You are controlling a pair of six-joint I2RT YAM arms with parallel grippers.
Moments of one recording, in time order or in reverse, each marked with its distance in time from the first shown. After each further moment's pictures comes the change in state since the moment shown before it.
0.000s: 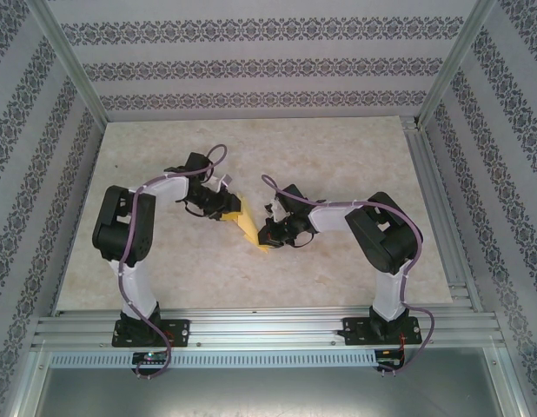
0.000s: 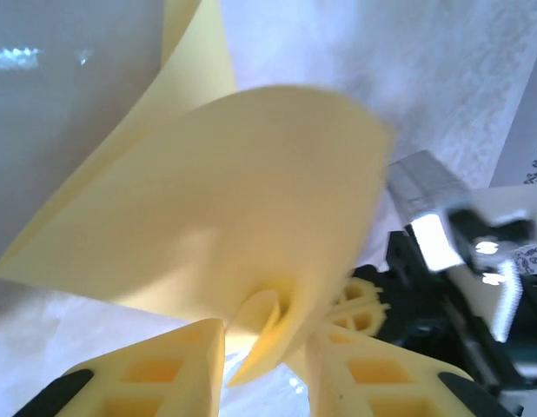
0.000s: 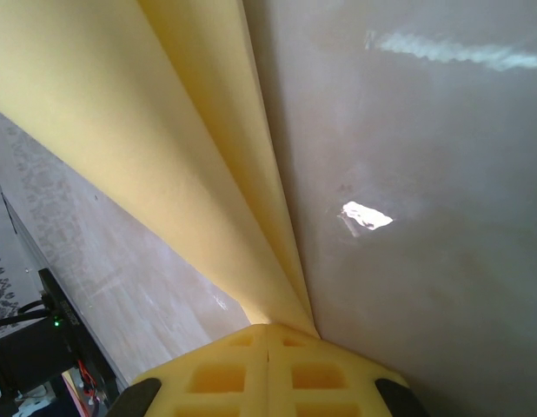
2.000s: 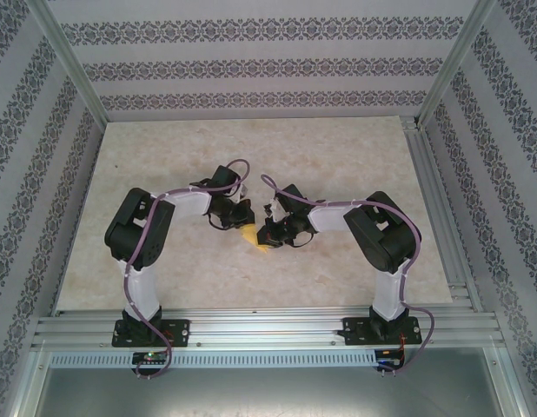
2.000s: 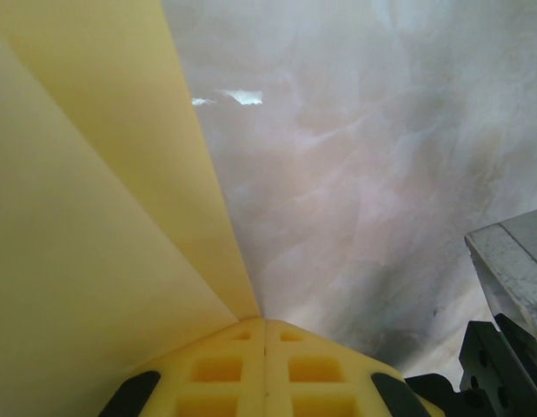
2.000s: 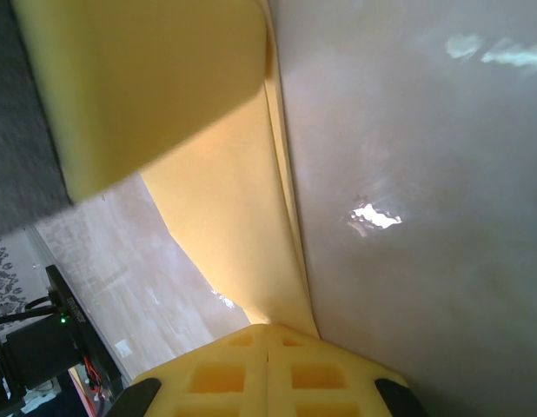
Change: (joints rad) left arm -0.185 0.052 -0.075 0.234 -0.277 -0.208; right arm 0.000 0.013 0.002 0.014 -0.018 0.000
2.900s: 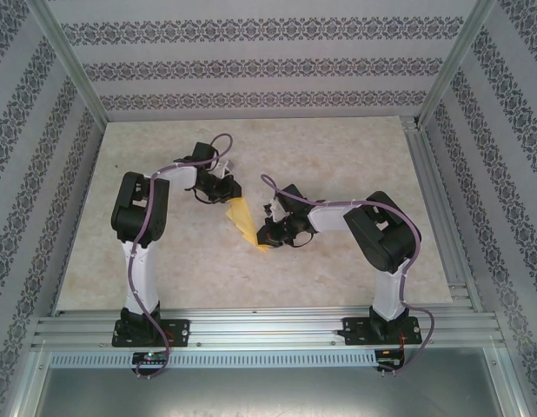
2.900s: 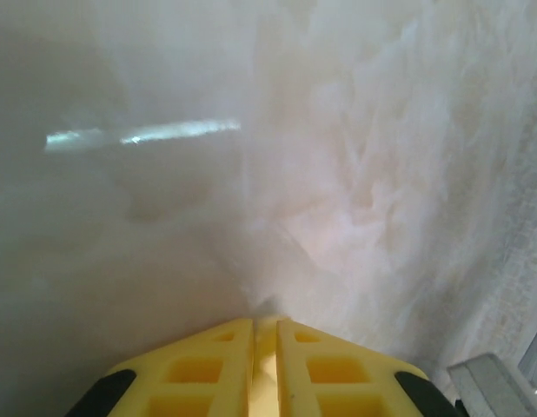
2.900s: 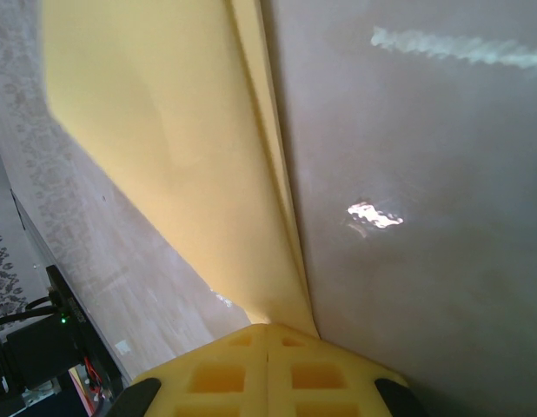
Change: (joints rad) left arm 0.219 0.215 0.315 -0.116 0.153 0.243; right arm 0.000 0.000 0.000 0.000 0.000 0.000
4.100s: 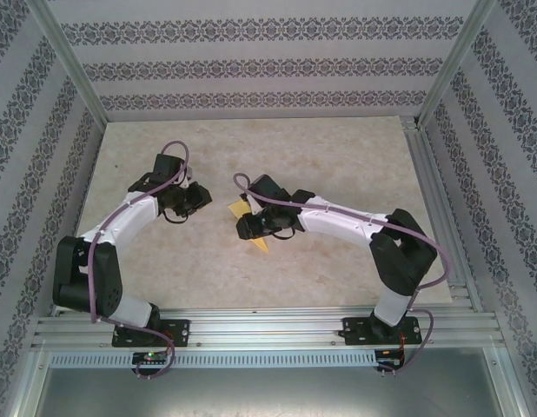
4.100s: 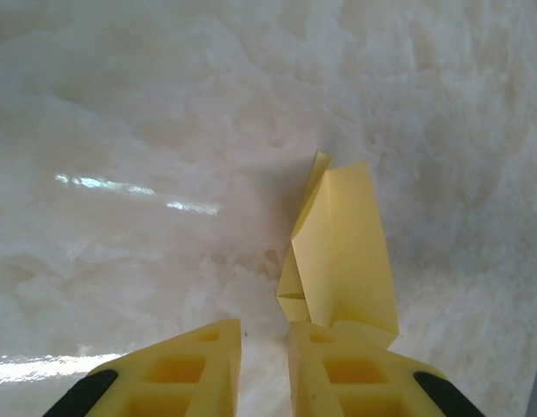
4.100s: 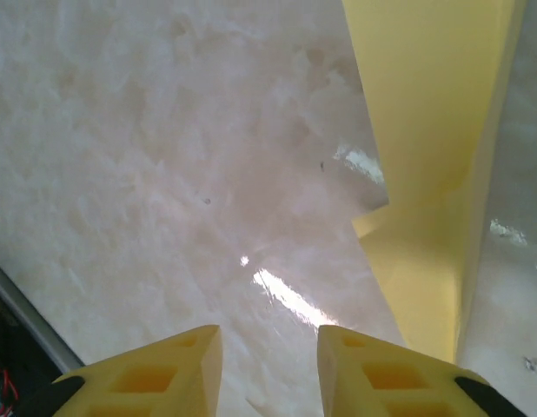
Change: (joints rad) left arm 0.047 -0.690 -0.461 -0.047 -0.307 -0.288; right arm 0.213 -0.165 0.282 -0.372 0.447 -0.193
